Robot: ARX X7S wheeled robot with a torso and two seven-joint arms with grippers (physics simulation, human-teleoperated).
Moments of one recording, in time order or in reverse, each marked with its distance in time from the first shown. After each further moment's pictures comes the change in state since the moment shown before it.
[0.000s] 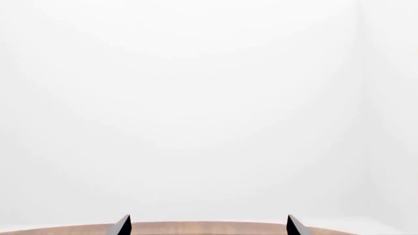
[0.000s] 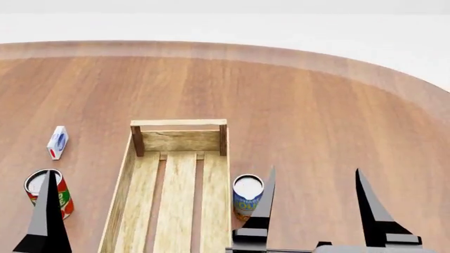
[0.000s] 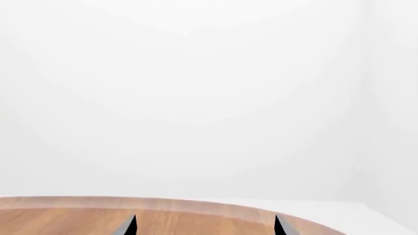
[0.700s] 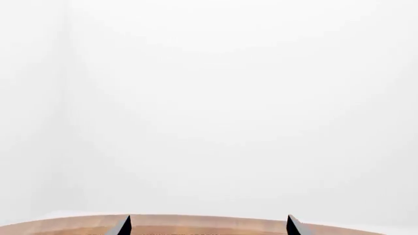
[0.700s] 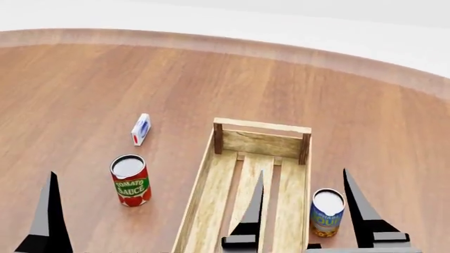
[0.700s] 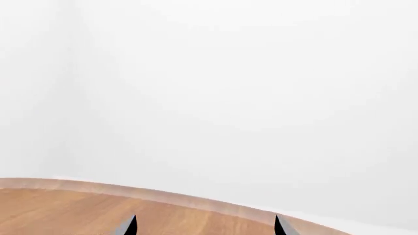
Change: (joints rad) left arm -0.006 -0.035 0.025 -0.008 -0.020 0.015 -0.044; right arm 0.003 0.049 -0.053 0.007 -0.011 -0.012 0.010
